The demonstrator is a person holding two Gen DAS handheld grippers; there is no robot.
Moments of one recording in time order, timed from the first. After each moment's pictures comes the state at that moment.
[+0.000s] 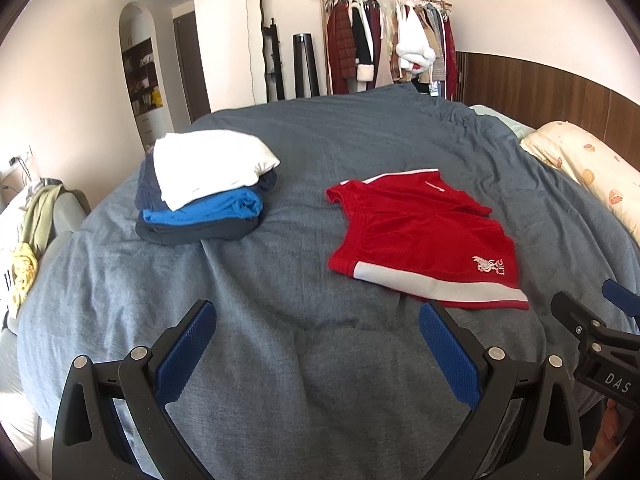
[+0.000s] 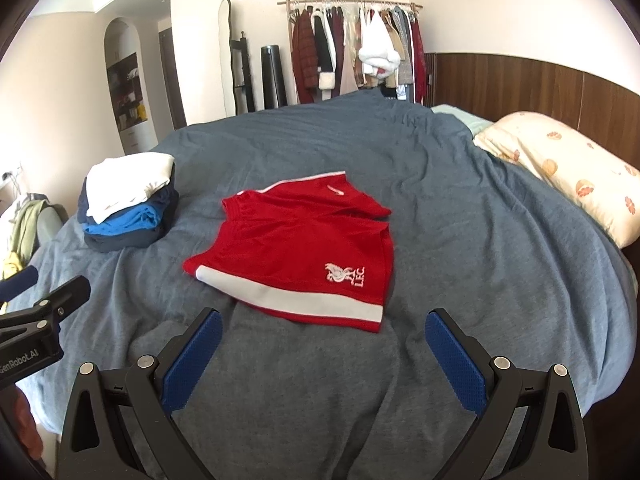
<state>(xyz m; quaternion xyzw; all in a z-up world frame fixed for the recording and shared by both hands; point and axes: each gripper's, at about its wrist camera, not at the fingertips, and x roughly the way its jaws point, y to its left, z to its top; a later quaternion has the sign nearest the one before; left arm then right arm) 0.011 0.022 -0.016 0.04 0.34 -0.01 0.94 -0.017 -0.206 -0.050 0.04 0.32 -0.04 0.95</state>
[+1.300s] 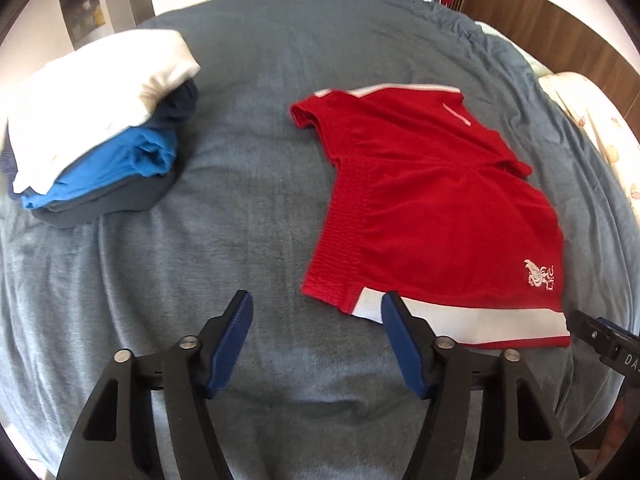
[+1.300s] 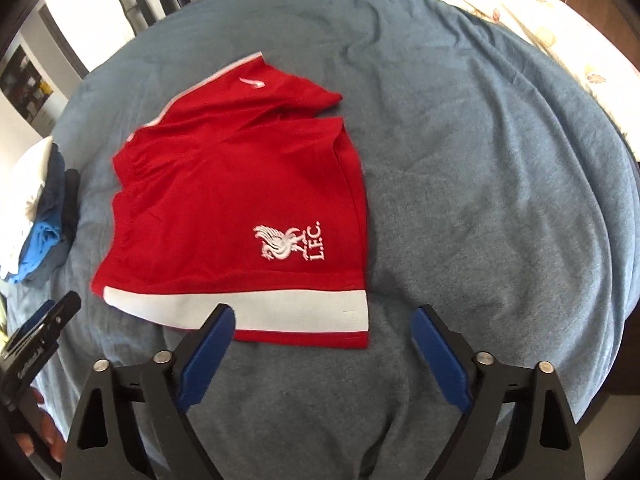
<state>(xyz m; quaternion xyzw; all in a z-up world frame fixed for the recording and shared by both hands) 0.196 0.011 -0.097 0.02 0.53 -0.08 0.84 0.123 -0.260 -0.110 0.15 0.55 -0.13 0.81</state>
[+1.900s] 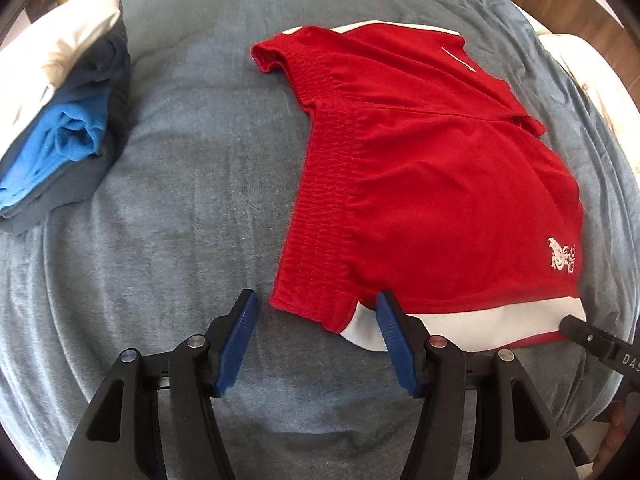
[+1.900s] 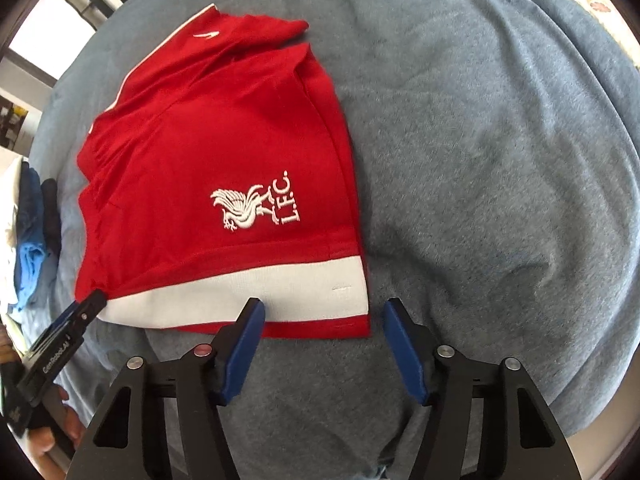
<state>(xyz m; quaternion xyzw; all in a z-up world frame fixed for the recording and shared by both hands) 0.228 -0.002 -0.140 0.03 0.60 -0.12 0.79 0.132 -0.277 -0.155 0.23 0.61 -0.14 0.74</state>
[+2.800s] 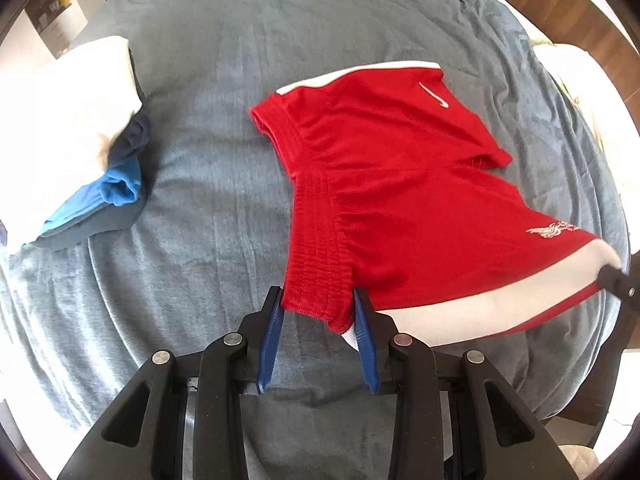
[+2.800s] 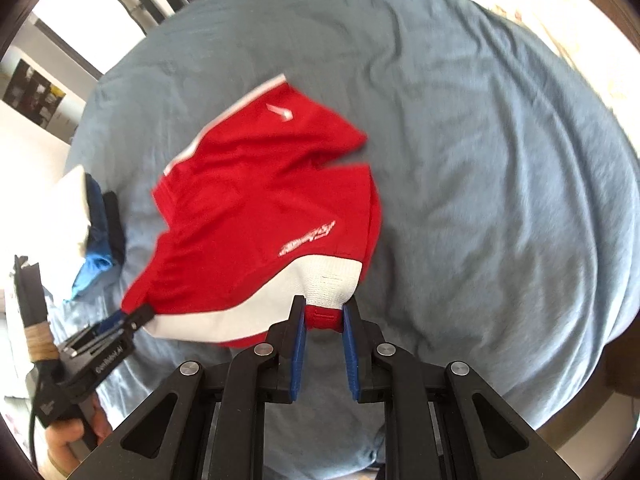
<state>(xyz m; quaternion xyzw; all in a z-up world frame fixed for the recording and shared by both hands) 0.241 -0.026 -0.050 0.04 0.62 -0.10 0.77 0.170 -0.286 -0.020 0.20 0.58 -0.08 0.79</state>
